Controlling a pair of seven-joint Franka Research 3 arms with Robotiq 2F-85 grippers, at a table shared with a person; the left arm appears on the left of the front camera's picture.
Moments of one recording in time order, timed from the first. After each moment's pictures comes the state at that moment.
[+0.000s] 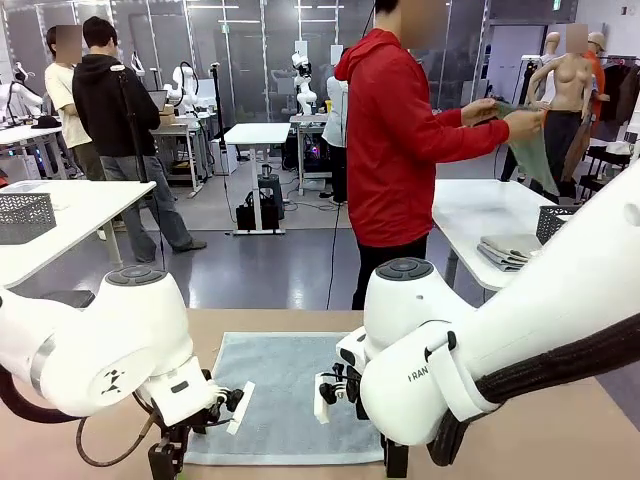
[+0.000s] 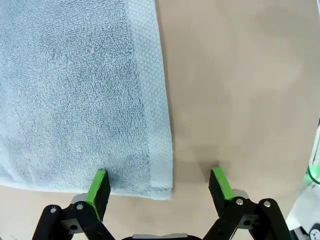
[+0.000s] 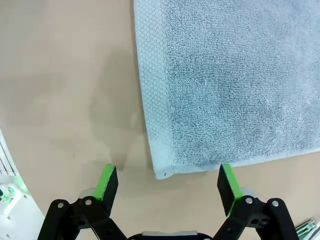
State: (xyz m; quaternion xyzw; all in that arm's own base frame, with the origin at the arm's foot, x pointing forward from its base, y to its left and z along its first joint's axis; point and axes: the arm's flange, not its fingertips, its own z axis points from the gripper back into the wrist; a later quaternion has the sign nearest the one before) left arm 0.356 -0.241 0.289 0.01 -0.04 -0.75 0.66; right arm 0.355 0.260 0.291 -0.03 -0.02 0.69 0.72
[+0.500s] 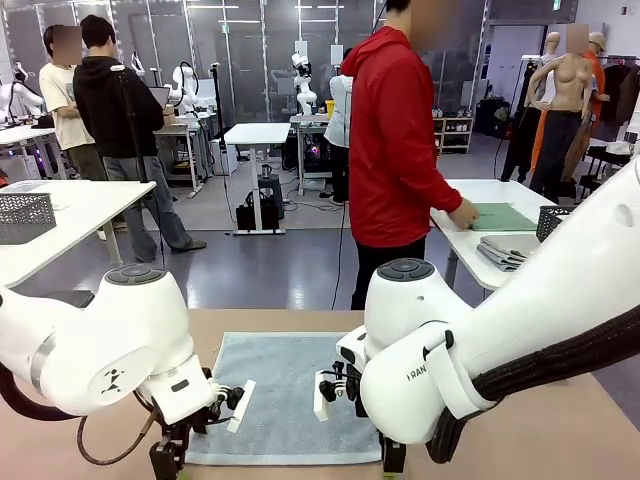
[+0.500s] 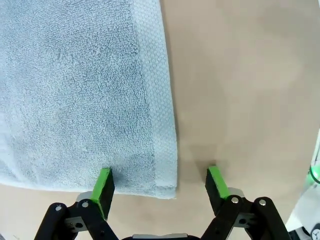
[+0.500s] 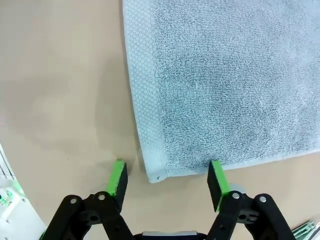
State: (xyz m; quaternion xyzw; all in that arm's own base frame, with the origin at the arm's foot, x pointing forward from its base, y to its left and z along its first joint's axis) left arm 0.357 -0.241 0.291 0.02 -0.04 -0.75 0.66; right arm 0.359 0.260 0.290 -0.03 -0.03 0.69 0.73
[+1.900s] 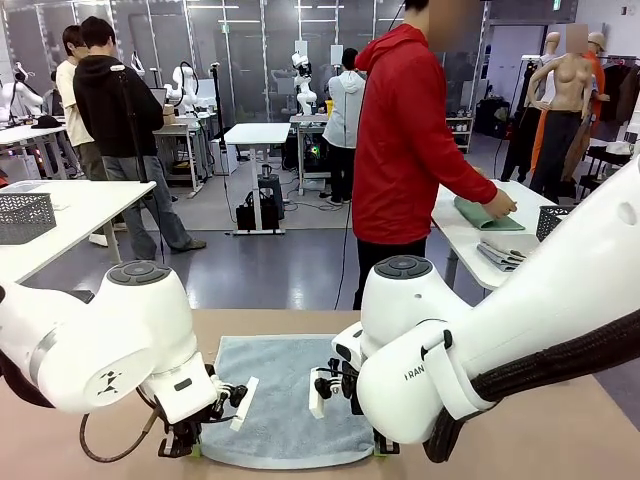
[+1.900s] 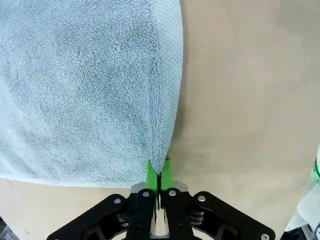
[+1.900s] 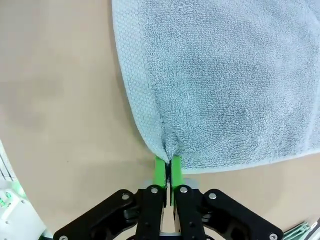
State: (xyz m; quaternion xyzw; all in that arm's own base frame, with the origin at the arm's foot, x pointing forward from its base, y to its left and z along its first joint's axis) left arm 0.356 -0.247 0.299 0.04 -0.05 -0.76 0.65; right arm 0.358 0.267 0.296 -0.03 -0.04 0.69 0.72
